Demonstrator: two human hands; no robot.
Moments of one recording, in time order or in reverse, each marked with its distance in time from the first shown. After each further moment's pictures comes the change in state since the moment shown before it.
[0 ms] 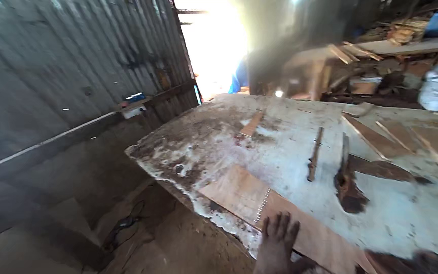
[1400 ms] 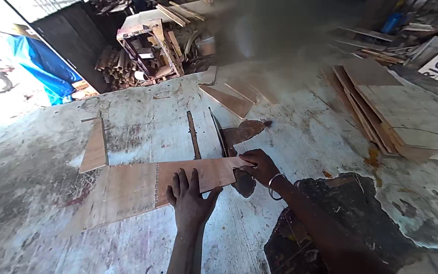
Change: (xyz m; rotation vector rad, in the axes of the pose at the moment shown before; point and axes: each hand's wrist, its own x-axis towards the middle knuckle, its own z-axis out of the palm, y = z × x) left_hand 0.255 -0.003 0.022 0.086 0.113 0.095; right_hand 0.185 0.084 -0.005 0.049 0.269 0.393
